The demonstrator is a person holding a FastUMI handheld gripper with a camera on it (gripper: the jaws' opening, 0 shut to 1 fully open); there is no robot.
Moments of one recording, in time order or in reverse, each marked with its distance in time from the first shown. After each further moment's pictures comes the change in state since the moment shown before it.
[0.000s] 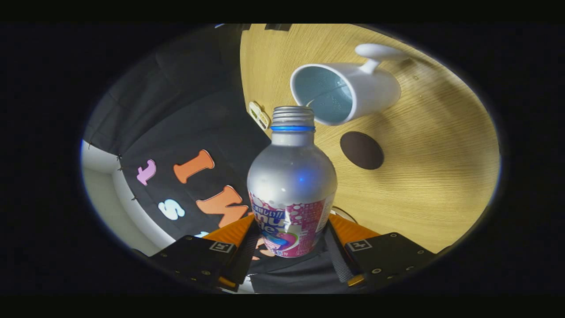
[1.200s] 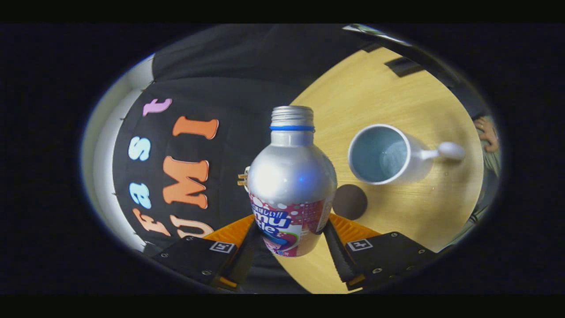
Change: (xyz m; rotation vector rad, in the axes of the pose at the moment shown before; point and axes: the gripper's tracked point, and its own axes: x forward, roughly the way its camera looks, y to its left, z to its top) arm 0.013 -0.011 0.043 -0.764 -0.188 -0.104
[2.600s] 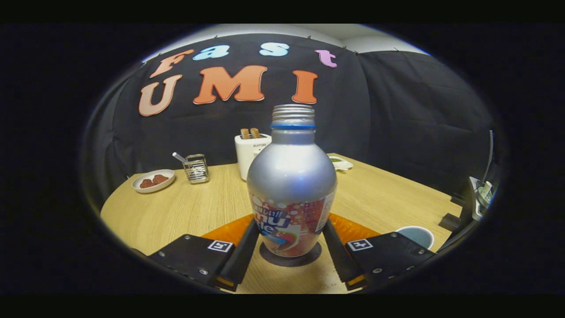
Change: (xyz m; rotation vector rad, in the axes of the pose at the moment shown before) arm 0.078 -0.017 -0.006 -1.262 -0.227 -0.177
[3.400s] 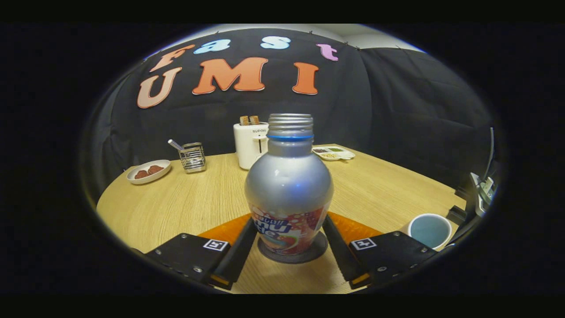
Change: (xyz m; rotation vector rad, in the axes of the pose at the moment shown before) arm 0.005 0.002 -0.025 0.002 0.044 -0.009
